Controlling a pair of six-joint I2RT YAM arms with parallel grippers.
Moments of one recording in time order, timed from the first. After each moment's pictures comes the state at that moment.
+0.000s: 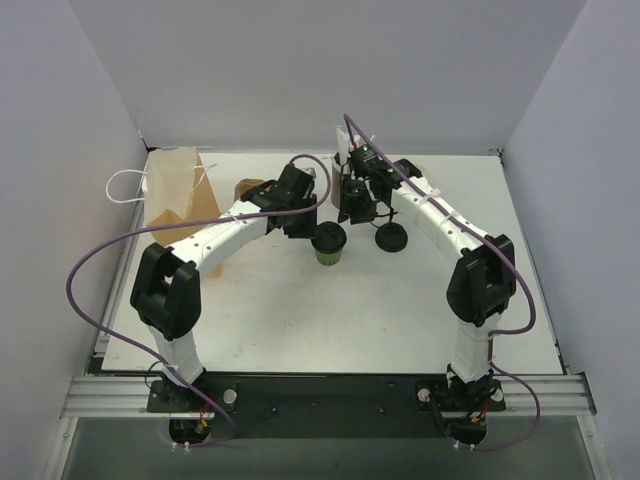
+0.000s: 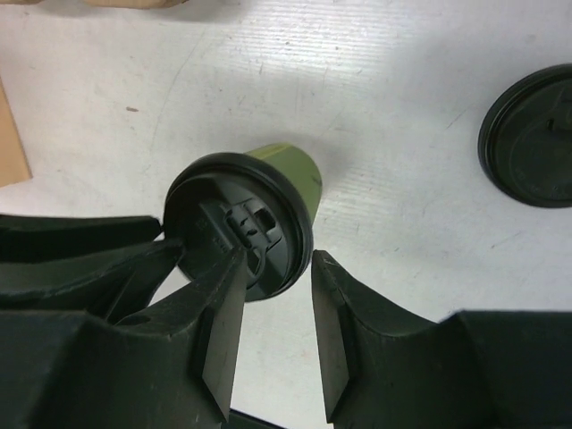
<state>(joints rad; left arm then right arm) -0.61 1.81 1.51 -0.63 0.01 -0.55 0.54 1.88 1.73 -0.86 -0.03 0.52</state>
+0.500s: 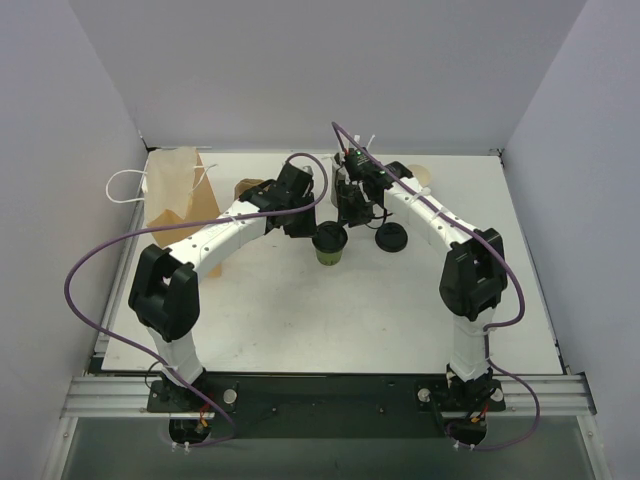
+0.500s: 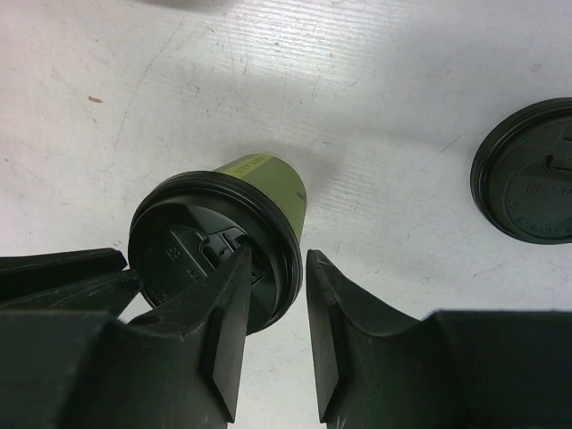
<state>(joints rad) -0.61 1.80 1.51 -0.63 0.01 -0.62 0.54 1.96 1.74 -0.83 -0.03 0.40</state>
